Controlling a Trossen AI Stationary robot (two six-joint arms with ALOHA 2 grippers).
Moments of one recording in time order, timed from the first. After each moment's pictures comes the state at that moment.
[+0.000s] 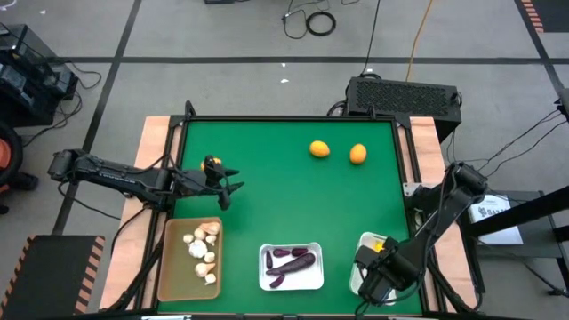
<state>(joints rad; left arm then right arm) -0.09 0.85 0.39 -0.02 -0.42 -0.30 0.85 1.69 1.27 -1.10 -0.08 1.48</state>
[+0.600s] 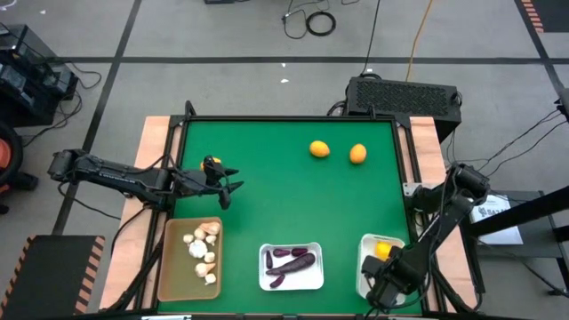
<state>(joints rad) -0.09 0.85 0.39 -0.02 -0.44 -0.33 0.92 1.69 1.15 -0.95 -0.24 1.47</state>
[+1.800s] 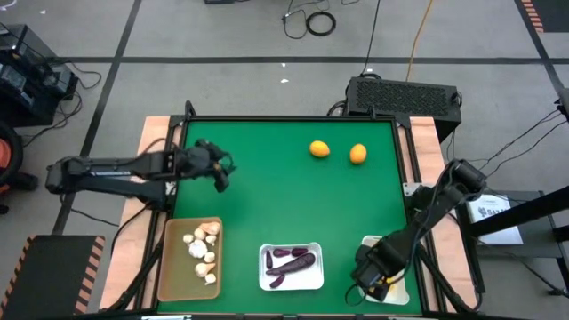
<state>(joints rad) 0.15 0.85 0.62 -0.45 -0.34 -0.23 0.76 1.67 1.15 -1.05 -0.42 1.32</state>
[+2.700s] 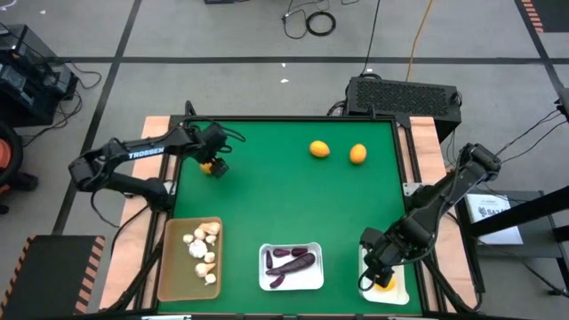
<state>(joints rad) 0.62 1.26 0.72 -0.76 -0.13 -0.12 0.73 1.43 1.15 -1.10 -0.21 1.38</state>
